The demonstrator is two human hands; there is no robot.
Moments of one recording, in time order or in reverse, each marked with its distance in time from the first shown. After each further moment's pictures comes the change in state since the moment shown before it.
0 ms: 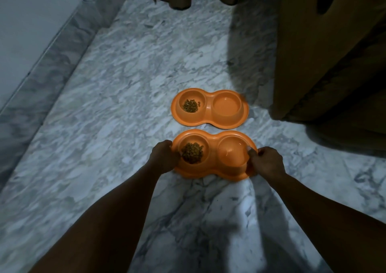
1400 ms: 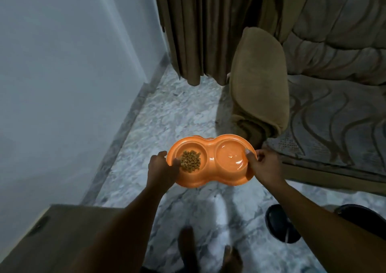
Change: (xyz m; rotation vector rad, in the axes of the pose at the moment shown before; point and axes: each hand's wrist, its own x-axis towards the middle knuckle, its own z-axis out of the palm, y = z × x) left_hand -0.470 0.261 -0.335 -0.198 0.276 -0.072; right_hand -0.349 -0.259 -0.463 0.137 0.015 -0.243
